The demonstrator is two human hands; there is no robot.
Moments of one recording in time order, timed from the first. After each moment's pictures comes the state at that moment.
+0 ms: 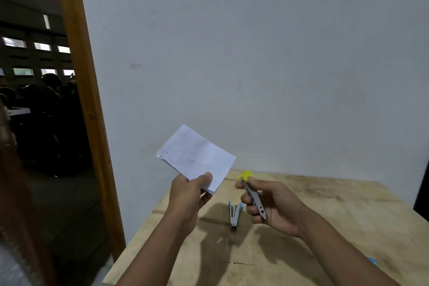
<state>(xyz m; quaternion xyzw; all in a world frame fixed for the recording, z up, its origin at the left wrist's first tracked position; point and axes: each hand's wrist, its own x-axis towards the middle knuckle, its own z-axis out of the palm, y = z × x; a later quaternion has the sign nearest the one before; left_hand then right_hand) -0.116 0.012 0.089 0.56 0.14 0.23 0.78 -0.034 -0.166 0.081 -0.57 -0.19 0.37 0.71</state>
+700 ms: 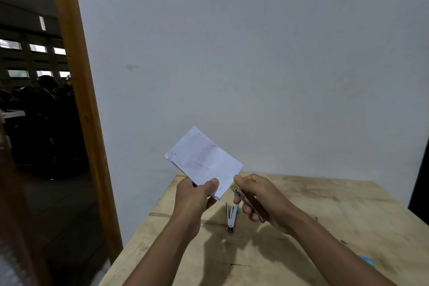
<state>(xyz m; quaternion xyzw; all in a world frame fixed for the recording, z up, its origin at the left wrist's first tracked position) -0.115 -0.004 0.087 0.62 0.13 0.23 0.74 -0.044 -0.154 0.090 -0.71 -0.23 0.20 0.63</state>
